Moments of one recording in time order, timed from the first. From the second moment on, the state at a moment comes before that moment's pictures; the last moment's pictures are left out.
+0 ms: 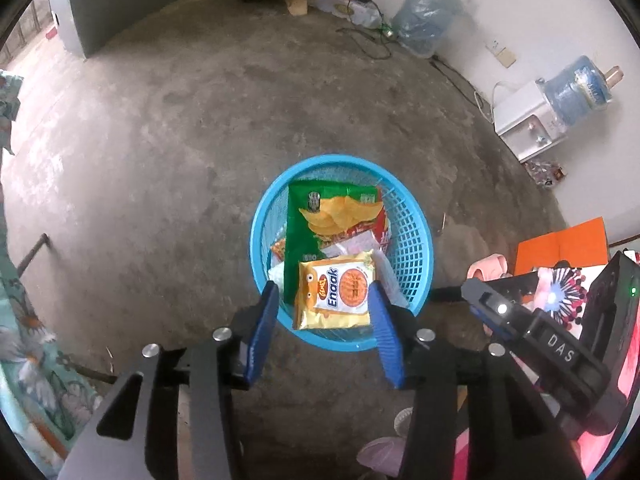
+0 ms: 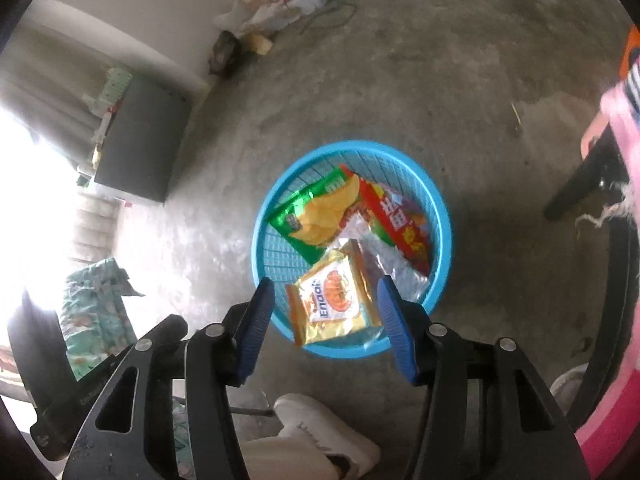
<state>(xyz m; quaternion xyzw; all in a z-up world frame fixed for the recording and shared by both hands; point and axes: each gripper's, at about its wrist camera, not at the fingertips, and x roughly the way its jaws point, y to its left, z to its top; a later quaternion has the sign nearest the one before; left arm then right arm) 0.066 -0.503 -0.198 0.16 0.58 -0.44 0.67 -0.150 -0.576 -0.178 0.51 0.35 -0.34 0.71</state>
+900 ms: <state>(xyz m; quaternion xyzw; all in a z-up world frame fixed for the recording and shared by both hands) 0.070 -0.155 0.050 0.10 0.30 -0.42 0.85 -0.057 -0.450 -0.061 0.35 0.34 -0.10 0.87</state>
